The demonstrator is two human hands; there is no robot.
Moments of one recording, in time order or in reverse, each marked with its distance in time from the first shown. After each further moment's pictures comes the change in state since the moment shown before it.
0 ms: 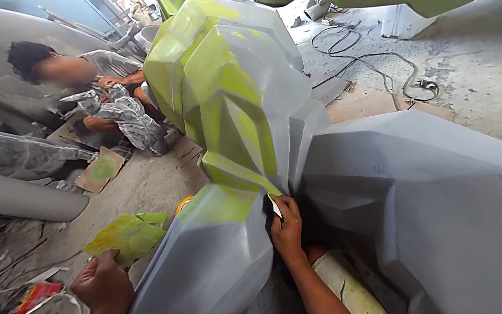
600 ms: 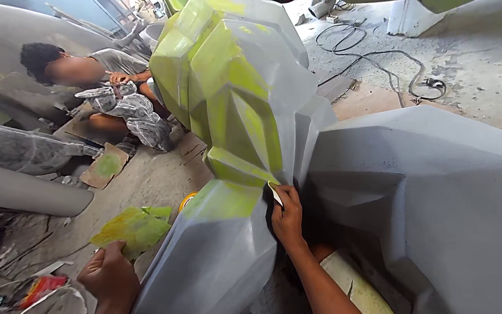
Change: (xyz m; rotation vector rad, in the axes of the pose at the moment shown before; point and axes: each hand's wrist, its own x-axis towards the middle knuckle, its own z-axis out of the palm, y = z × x) left_hand -0.002 0.005 0.001 0.020 -0.018 -0.007; right_hand 0.023 -0.015 0.005 0.055 -0.008 -0.061
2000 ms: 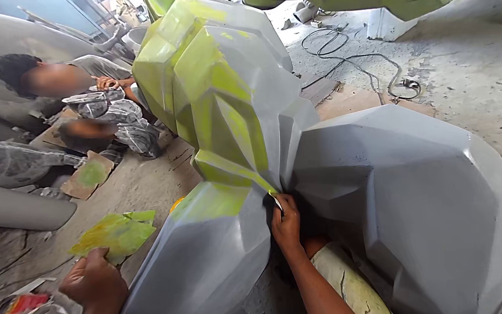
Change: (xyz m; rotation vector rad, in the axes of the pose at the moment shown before) left_hand 0.000 0.001 0.000 -0.001 0.071 -0.020; right_hand -0.032 0.026 -0.019 -0.058 0.046 0.127
